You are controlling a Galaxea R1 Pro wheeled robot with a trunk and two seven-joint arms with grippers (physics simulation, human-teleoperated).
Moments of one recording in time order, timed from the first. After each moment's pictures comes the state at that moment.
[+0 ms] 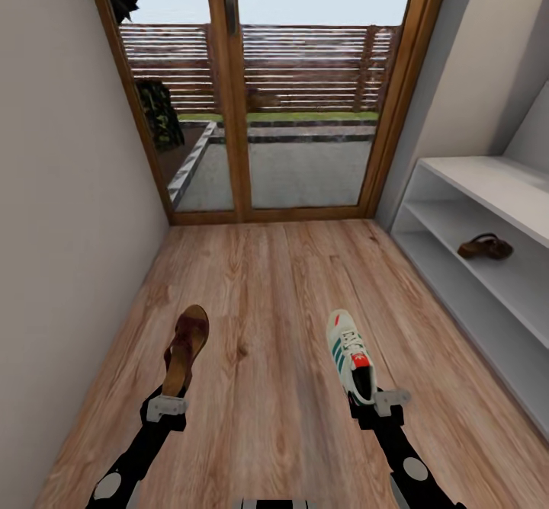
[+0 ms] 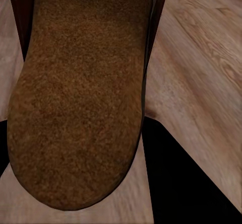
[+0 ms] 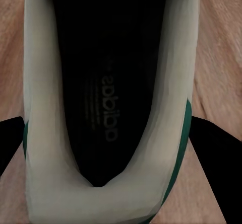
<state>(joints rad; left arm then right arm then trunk) -0.27 -0.02 0.27 -0.80 -0.12 -0.41 -0.34 -0.32 -0.04 0.05 -0.73 0.07 -0.26 -0.04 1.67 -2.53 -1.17</state>
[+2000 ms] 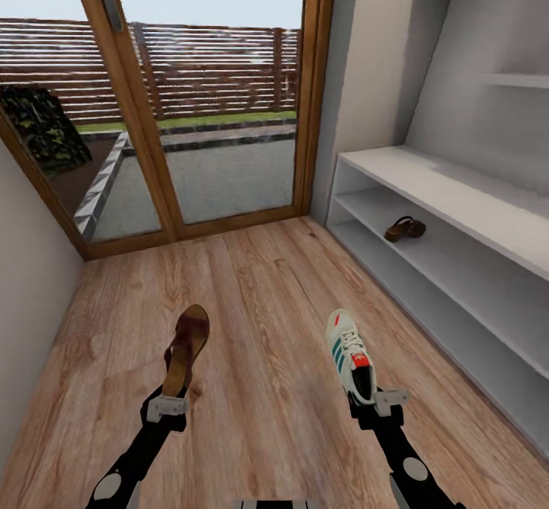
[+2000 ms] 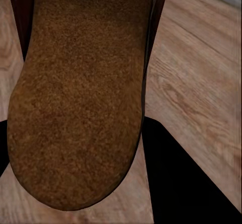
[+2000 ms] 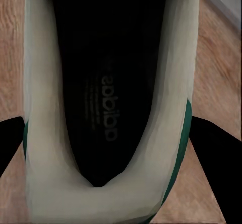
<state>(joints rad) -0.27 -0.02 0.26 -0.80 -0.12 -0.42 -0.34 -0.32 -0.04 0.05 -0.74 0.07 -0.26 -0.04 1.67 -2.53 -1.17</state>
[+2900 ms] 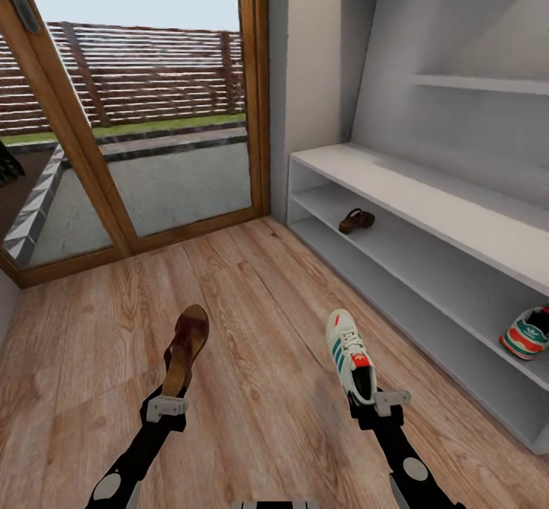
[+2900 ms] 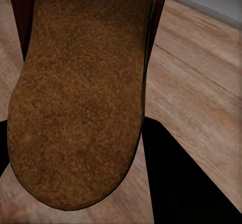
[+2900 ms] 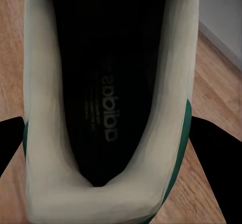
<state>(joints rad) -0.27 -0.02 0.26 -0.80 -0.12 -0.42 -0.34 -0.32 -0.04 0.05 -0.74 0.07 -0.26 -0.04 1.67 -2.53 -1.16</state>
